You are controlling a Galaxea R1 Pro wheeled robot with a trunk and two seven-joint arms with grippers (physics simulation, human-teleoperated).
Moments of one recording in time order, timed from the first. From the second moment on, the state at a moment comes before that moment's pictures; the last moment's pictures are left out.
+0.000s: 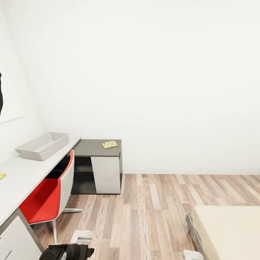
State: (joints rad) left arm -0.07 0.03 0.01 -1.27 0.00 0.83 -0.18; right arm -0.01 0.06 -0.10 -1.09 -0.03 0.58 0.01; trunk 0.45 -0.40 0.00
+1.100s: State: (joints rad) left arm -0.28 0.02 0.14 -1.32 0.00 1.02 -0.24; right arm -0.18 0.06 -0.09 -1.34 -0.15 0.78 -0.01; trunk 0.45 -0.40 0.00
